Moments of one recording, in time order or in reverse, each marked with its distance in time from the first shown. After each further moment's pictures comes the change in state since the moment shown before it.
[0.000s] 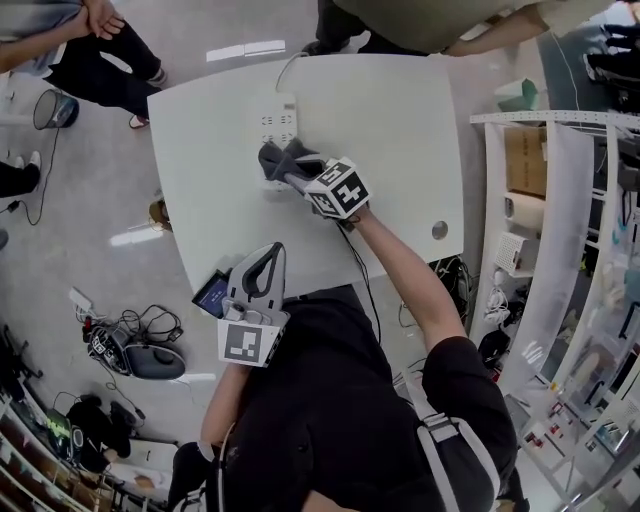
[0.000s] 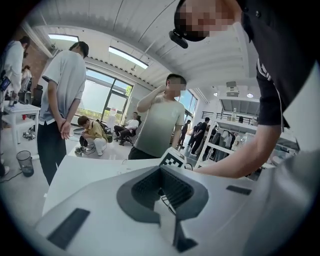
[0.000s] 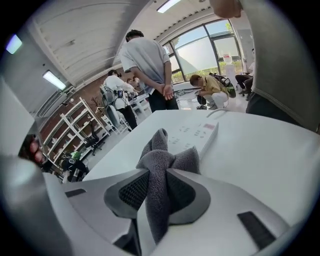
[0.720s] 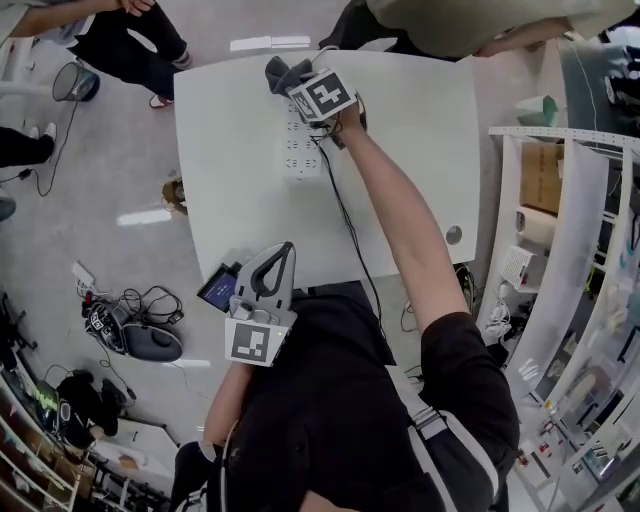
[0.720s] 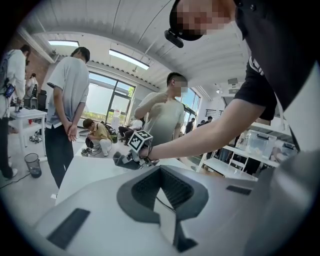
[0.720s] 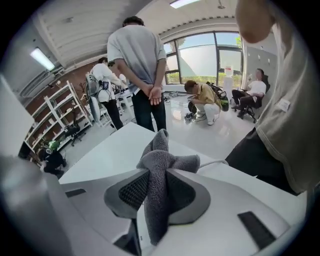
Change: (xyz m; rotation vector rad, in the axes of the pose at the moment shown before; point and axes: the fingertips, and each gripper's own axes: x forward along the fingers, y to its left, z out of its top) left arm -0.024 -0.005 -0.016 0.013 0.026 0.050; right arm 0.056 -0.096 0.129 -0.099 0.047 -0.206
